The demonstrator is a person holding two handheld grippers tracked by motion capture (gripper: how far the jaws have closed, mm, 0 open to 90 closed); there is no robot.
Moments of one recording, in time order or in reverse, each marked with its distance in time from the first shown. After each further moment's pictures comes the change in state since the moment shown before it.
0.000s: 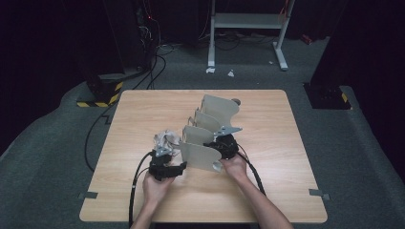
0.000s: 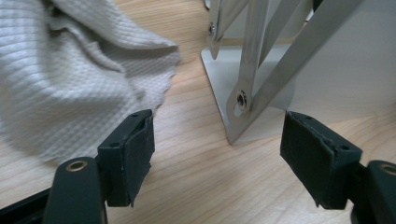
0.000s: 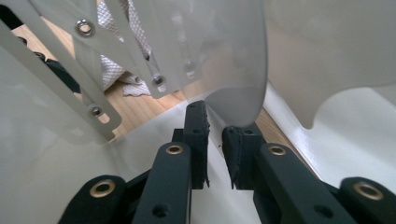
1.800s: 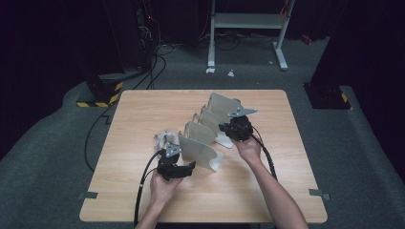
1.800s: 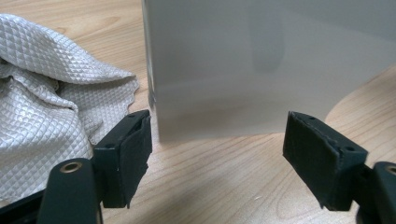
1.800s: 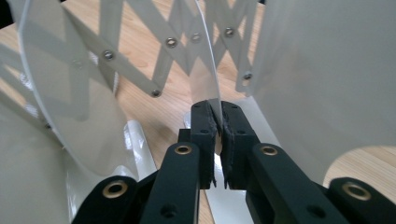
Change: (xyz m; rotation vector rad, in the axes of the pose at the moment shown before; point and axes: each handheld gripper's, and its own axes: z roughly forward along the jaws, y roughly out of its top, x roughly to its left) left arm -0.034 0.014 0.001 -0.019 -0.006 0.073; right arm -0.049 0.038 -0.037 -0.015 -0.137 -0.016
